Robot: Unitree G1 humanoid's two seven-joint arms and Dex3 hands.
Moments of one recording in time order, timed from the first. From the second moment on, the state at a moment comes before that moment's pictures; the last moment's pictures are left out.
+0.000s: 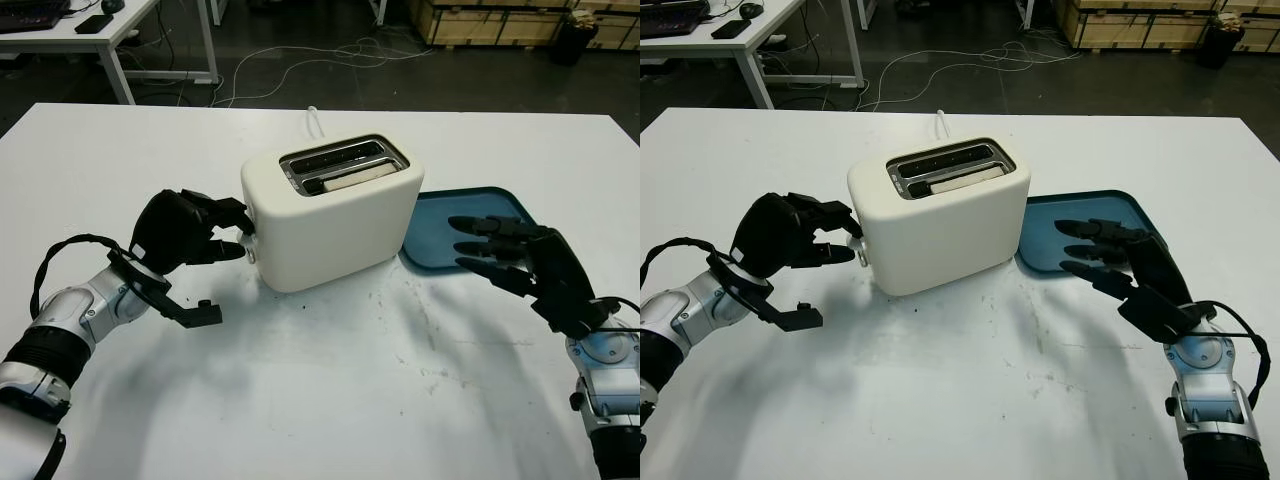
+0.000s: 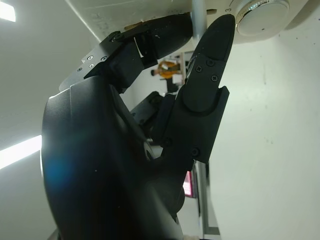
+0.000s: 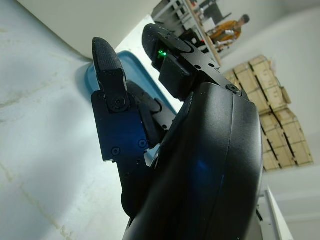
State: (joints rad) left arm -0.54 0.66 -0.42 0.67 0.82 -0.69 0.60; right arm -0.12 -0.48 -0.15 0.26 -0.06 -0.34 0.30
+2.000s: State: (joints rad) left arm -0.47 0.57 -0.48 0.57 0.70 -0.42 0.65; right arm -0.06 -0.50 -0.15 0.20 -0.06 -0.32 0.33
